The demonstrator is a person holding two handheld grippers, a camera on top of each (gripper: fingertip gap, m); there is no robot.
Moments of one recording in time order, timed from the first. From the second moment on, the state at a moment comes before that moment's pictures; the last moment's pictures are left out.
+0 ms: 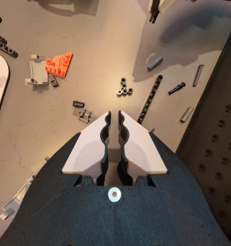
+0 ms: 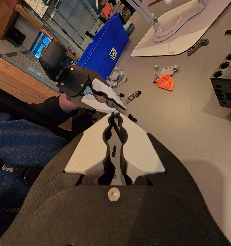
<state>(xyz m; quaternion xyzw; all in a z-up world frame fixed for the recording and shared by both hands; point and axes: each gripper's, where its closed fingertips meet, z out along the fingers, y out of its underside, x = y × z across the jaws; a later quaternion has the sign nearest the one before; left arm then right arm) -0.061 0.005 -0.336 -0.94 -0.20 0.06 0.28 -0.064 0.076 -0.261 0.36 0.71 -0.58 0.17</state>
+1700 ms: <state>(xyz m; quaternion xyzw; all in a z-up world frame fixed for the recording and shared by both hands) -0.066 0.052 -0.337 -0.94 -0.22 0.05 0.27 -0.062 0.091 -0.264 0.36 0.71 -0.59 0.15</state>
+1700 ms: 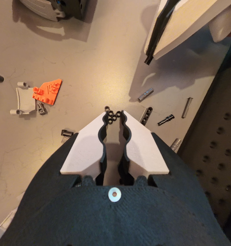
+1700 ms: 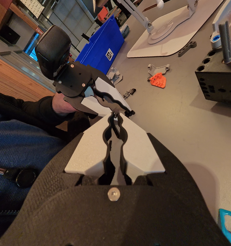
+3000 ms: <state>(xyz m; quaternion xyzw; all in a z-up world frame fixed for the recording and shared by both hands) -0.078 0.005 -0.321 -0.92 -0.25 0.05 0.30 -0.070 0.092 -0.264 0.36 0.72 -0.58 0.13</state>
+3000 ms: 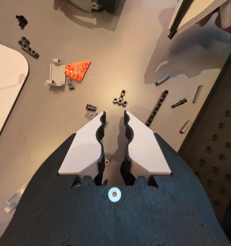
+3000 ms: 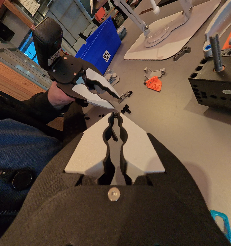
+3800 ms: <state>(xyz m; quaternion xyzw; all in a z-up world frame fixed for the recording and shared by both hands) -0.078 0.045 -0.331 -0.93 -0.23 0.06 0.30 -0.071 0.093 -0.264 0.35 0.71 -0.59 0.13</state>
